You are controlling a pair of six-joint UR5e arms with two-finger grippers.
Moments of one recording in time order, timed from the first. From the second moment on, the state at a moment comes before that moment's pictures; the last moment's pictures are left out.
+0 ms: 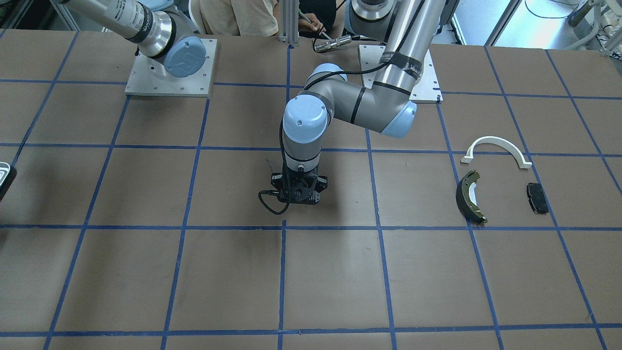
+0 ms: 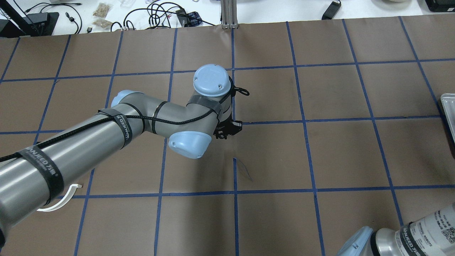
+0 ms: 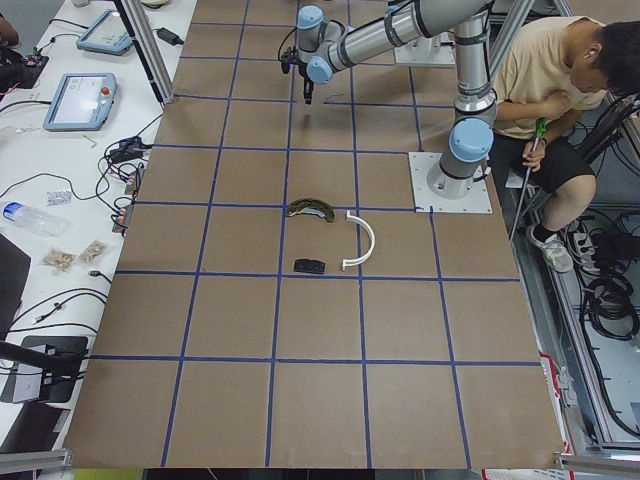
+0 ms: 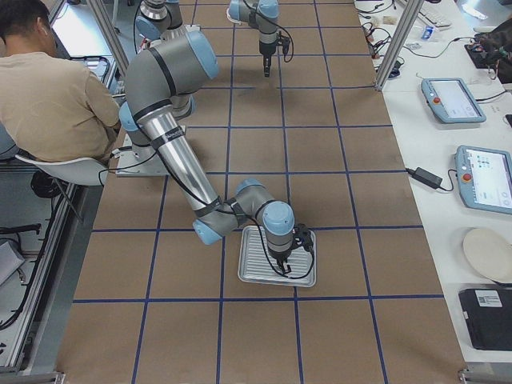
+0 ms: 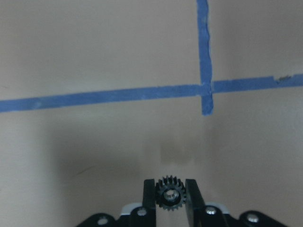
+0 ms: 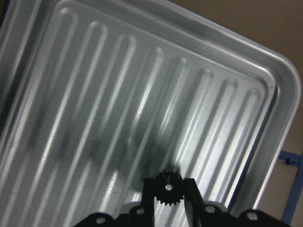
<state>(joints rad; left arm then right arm) -1.95 -1.93 -1.78 -1.01 1.61 -0.29 0.63 -0.97 1.62 -2.39 -1.56 -1.23</state>
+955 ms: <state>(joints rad) -1.56 -1.66 -1.53 -1.77 1.68 0.05 1.13 -1.34 1.81 -2.09 -1.56 -0.64</state>
